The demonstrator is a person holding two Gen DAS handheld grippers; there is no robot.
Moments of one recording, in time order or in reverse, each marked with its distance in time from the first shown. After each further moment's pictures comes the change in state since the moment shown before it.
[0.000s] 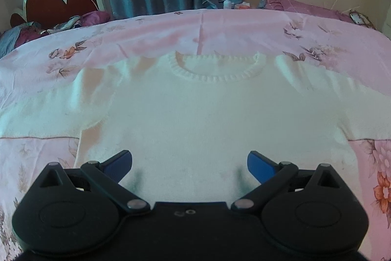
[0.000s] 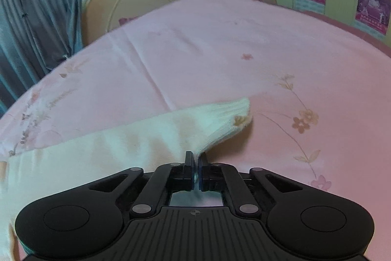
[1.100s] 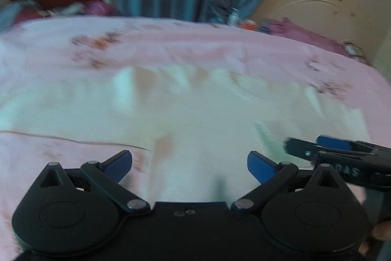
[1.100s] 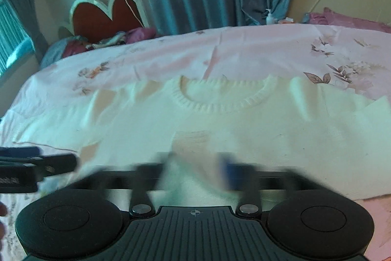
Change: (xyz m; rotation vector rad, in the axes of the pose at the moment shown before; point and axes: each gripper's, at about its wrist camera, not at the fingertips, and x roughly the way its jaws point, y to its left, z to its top) left arm 0.004 0.124 0.008 -0.123 -0.015 -0.181; right arm -0.069 0.371 -0.154 -0.512 0.093 0.601
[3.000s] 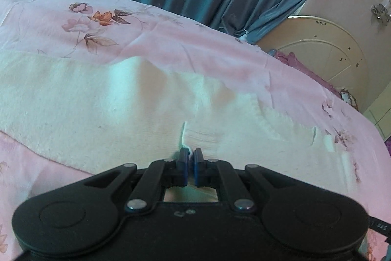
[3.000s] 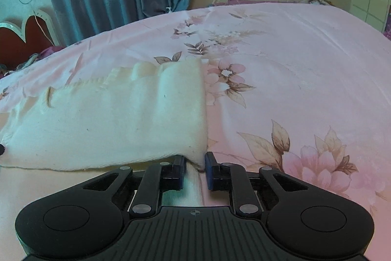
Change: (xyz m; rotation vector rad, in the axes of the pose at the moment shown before) left arm 0.077 0.048 0.019 -0.231 -0.086 -0.065; right arm -0.030 -0.120 -0.037 0.195 0.039 -0.366
